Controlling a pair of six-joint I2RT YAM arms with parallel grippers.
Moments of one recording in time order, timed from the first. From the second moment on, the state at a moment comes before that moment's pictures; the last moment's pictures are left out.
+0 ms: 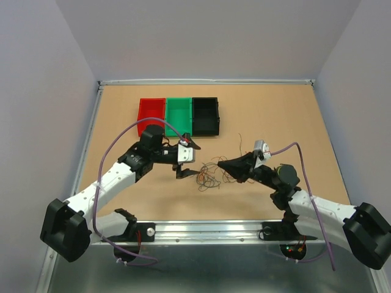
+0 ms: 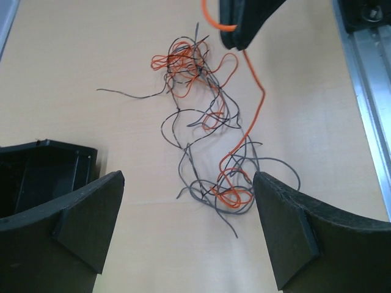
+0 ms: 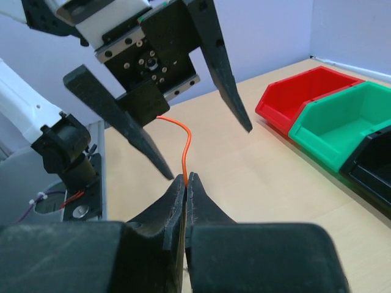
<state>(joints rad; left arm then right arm) -0.57 1.10 0.74 -0.13 0.86 0.69 0.69 0.96 0.18 1.09 -0.46 0.33</state>
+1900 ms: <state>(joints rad) -0.69 1.27 1.71 -0.38 0.53 0.20 0.72 1.58 0.37 1.25 -0.47 0.29</state>
